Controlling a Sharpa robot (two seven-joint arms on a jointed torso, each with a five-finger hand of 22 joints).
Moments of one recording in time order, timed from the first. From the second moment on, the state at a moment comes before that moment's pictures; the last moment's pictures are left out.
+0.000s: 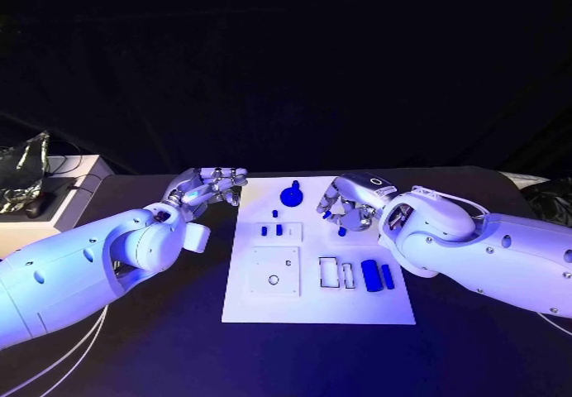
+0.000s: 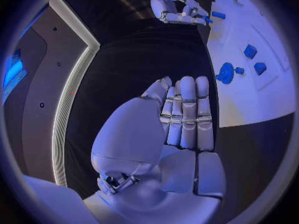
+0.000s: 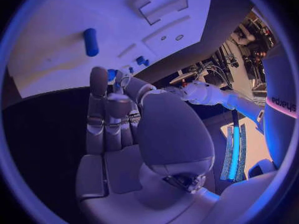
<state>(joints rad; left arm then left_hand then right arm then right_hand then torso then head) 1.00 -0.90 0.22 1.48 -0.17 -0.23 0.30 1.45 -0.01 0.08 -0.02 0.37 1.07 0.13 0.07 0.06 1.18 0.07 0.23 0.07 1.15 0.00 0.95 0.49 0.14 1.09 0.01 0.52 1.20 1.30 -0.77 -0.12 1.63 -1.57 -0.37 -0.20 1.43 -0.06 0.48 -0.16 0.05 1.21 0.12 0.07 0.07 1.23 0.08 0.05 0.06 1.42 -0.05 1.02 0.75 0.14 1.33 -0.07 0.47 0.97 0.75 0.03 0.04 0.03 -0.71</state>
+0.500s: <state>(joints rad) 1.00 -0.89 0.22 1.48 -0.17 -0.23 0.30 1.45 -0.01 0.08 -0.02 0.37 1.07 0.13 0.07 0.06 1.18 0.07 0.23 0.07 1.15 0.00 0.95 0.49 0.14 1.09 0.01 0.52 1.20 1.23 -0.66 -0.14 1.61 -1.58 -0.32 -0.21 1.42 -0.05 0.48 -0.18 0.05 1.21 0.12 0.07 0.07 1.23 0.08 0.05 0.06 1.42 -0.05 1.02 0.74 0.14 1.35 -0.07 0.43 1.01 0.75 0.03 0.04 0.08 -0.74</state>
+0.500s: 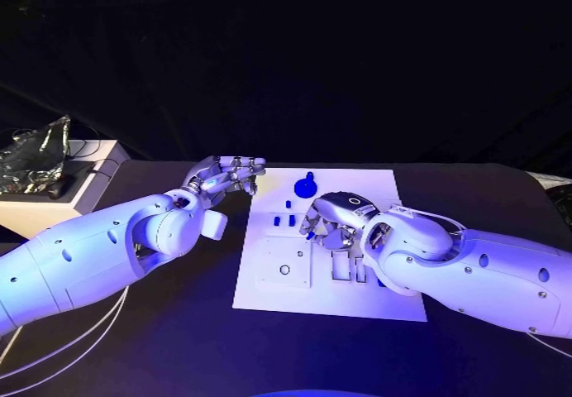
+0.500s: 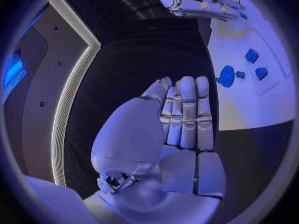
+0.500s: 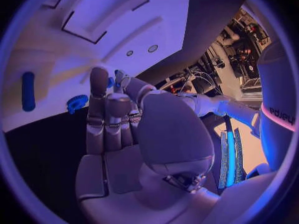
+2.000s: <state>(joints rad) 1.00 -0.89 0.22 1.48 -0.17 -0.22 0.30 1.45 -0.01 0.08 -0.02 0.37 1.07 0.13 0.07 0.06 1.18 0.07 0.23 0.07 1.15 0.00 0.95 0.50 0.14 1.09 0.01 0.52 1.21 1.19 -0.63 -0.14 1.61 -1.62 -0.29 -0.20 1.41 -0.05 0.48 -0.19 0.05 1.21 0.12 0.07 0.07 1.23 0.08 0.05 0.06 1.42 -0.05 1.02 0.74 0.14 1.39 -0.06 0.30 1.13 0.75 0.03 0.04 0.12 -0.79</state>
